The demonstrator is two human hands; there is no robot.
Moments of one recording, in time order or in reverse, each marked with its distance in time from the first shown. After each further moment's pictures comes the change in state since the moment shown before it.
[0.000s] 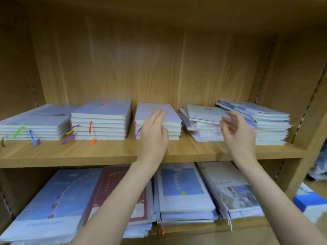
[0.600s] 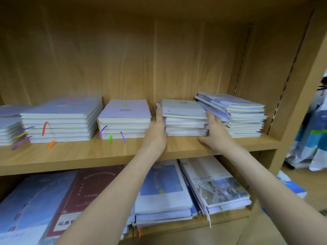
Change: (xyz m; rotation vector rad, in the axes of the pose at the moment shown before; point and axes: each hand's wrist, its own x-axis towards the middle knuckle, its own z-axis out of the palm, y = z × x) left_hand 0.019 0.032 0.095 0.160 -0.487 -0.263; right_hand 0.043 0.067 -0.017 -0.471 -0.487 0.081
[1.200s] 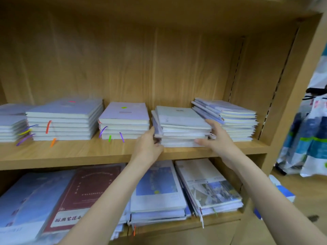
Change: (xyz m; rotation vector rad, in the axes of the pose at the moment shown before) left_hand -0.042 -0.004 -0.016 -0.365 -0.044 -0.114; right_hand -0.042 0.002 -0.024 0.610 0.007 0.068
